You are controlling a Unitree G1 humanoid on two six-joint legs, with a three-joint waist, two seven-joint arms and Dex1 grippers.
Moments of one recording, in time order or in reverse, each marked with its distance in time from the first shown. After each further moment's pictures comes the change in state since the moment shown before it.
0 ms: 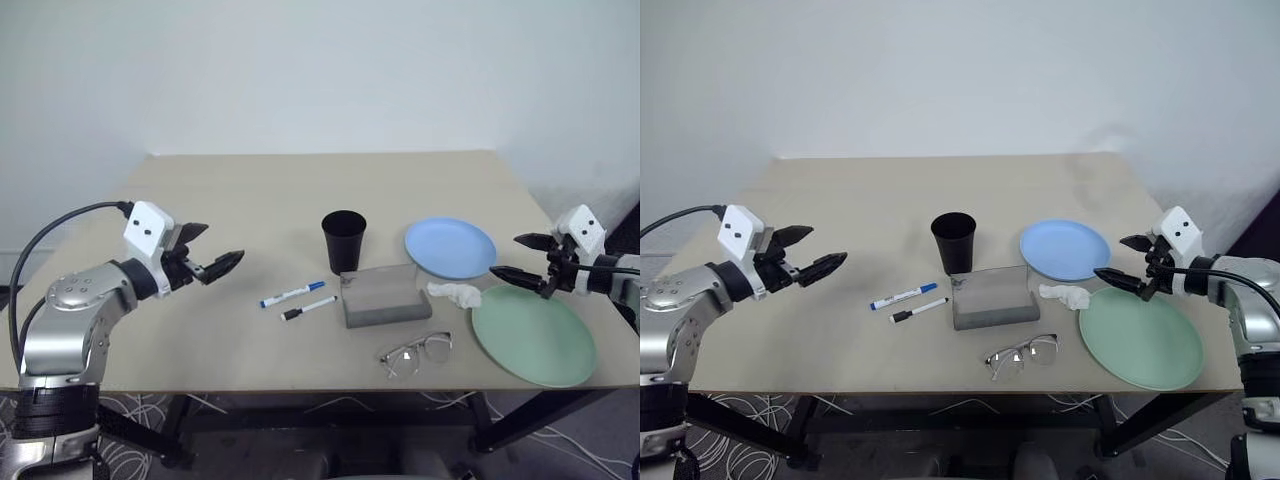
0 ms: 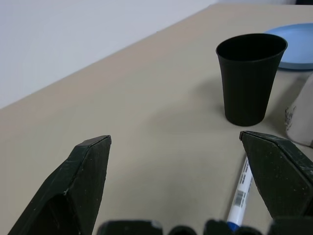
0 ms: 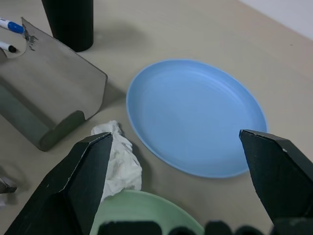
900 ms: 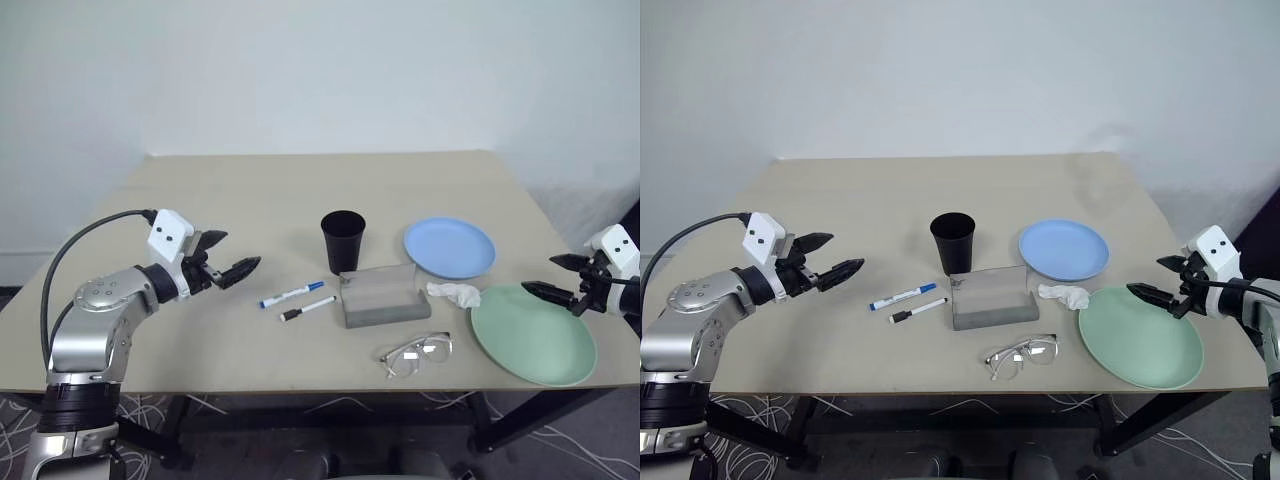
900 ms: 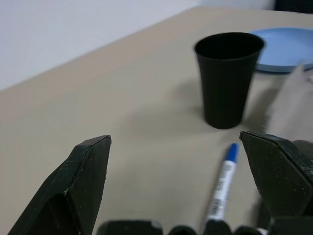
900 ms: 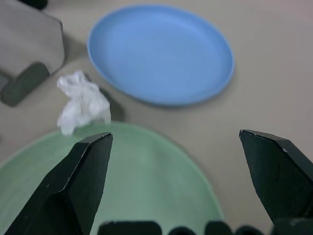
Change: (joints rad) left arm 0.024 -0.058 -0.047 -0.015 -0.026 0.004 -0.028; right arm 0.127 -0.066 -0.073 0.090 0.000 0.033 0.002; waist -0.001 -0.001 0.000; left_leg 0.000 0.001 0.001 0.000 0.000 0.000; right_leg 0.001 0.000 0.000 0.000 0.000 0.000
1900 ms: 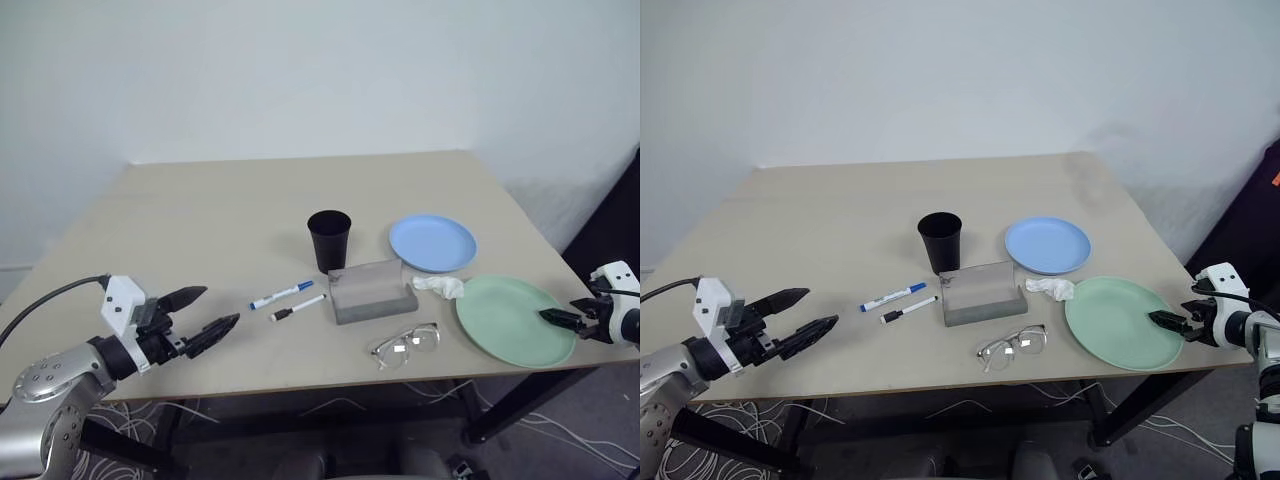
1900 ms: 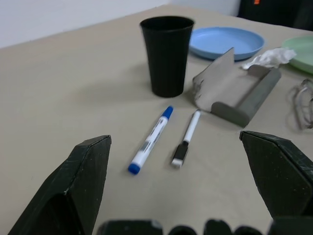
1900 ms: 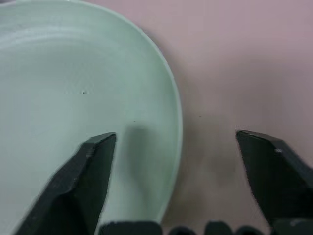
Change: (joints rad) left arm 0.491 -0.006 0.258 -0.240 -0.167 -0.040 -0.055; right arm -0.201 0.062 0.065 0.516 -0.122 0.007 -0.055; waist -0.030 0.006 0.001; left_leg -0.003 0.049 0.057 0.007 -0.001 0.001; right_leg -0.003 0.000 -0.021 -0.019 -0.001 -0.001
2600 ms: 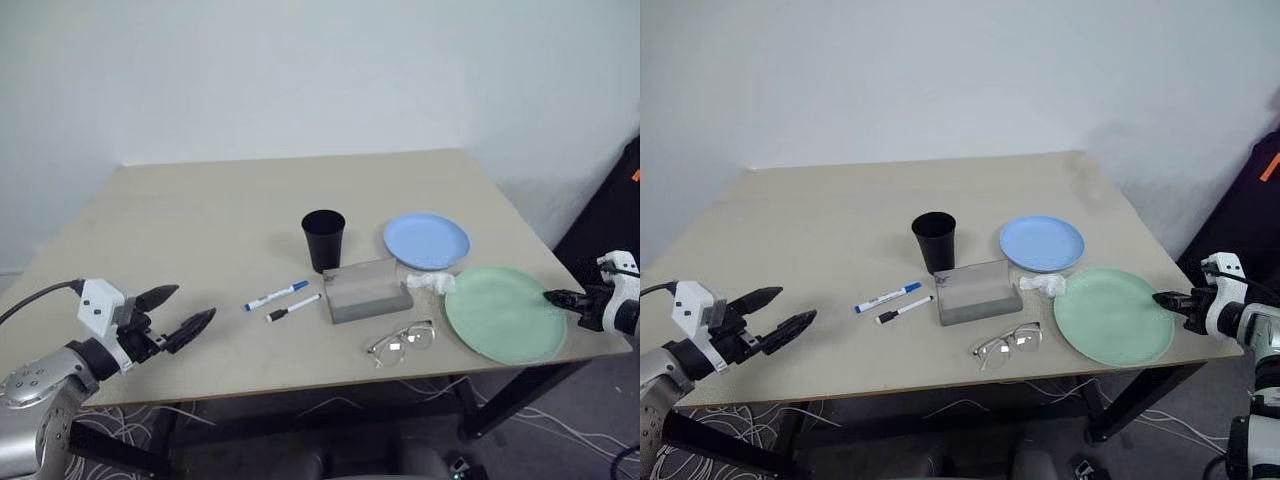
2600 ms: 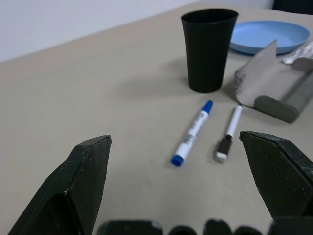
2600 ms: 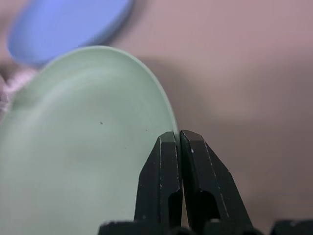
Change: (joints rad) left arm -0.061 0.000 0.016 0.127 0.067 -0.098 0.030; right arm -0.046 0.041 -0.148 -0.093 0.169 0.309 -0.035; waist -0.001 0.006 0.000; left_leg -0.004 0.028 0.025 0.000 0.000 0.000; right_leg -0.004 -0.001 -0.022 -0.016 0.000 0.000
